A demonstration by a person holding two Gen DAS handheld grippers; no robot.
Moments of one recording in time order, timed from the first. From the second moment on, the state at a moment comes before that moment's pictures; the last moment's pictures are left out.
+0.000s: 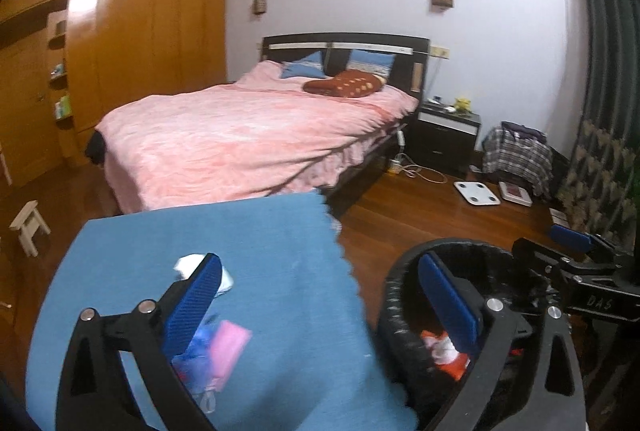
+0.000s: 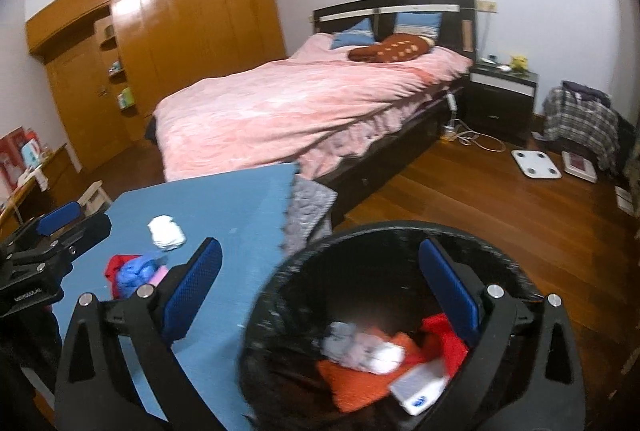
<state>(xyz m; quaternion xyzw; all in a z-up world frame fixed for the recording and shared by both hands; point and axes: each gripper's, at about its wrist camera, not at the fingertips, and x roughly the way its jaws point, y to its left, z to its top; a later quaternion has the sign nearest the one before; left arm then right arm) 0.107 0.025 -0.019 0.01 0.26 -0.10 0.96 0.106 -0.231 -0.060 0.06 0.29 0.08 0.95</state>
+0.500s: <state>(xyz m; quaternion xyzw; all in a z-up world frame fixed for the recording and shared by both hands) 0.096 0.132 -0.032 -0.03 0.27 0.00 0.96 0.136 -0.112 -0.070 0.02 0.30 0.16 0.94</state>
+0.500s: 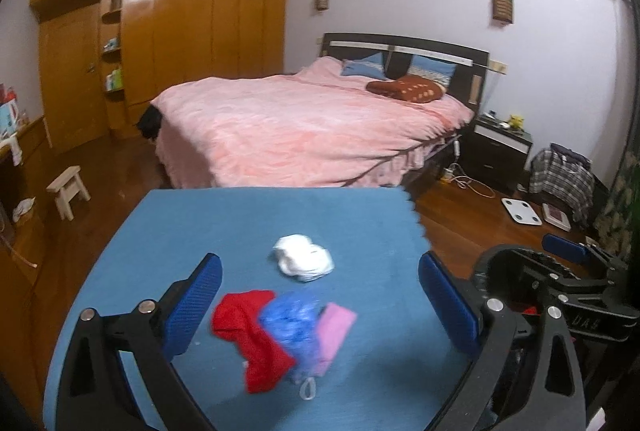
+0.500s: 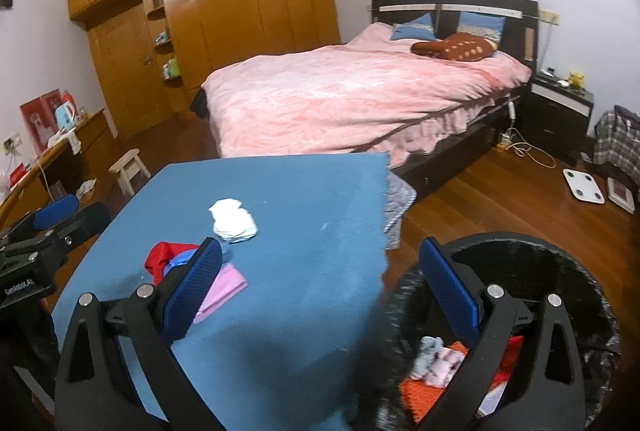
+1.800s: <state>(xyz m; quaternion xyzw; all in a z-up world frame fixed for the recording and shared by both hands) 0.144 0.221 -0.154 -0.03 0.36 0.06 0.93 0.171 -0.022 -0.174 -0.01 0.37 0.16 0.92</state>
